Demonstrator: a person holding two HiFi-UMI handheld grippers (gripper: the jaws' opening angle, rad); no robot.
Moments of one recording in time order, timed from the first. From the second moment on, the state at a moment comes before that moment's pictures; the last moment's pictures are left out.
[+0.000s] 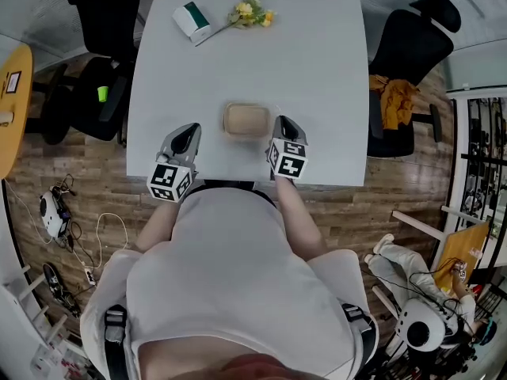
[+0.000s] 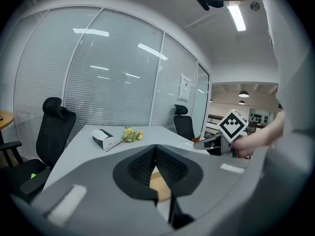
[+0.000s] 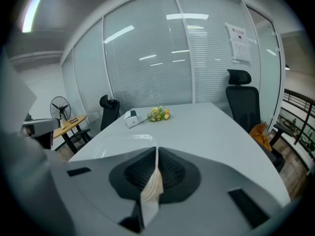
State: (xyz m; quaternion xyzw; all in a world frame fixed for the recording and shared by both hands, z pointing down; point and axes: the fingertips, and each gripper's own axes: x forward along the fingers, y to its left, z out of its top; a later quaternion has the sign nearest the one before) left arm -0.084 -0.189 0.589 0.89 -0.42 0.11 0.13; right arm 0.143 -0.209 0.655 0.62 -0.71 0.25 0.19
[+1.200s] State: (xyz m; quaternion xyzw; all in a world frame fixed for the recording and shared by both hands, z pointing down) left arm -0.077 -0.246 0.434 0.91 -0.42 -0.01 -0.03; right arm 0.179 -0.219 0.437 0.67 -0.74 0.05 0.02
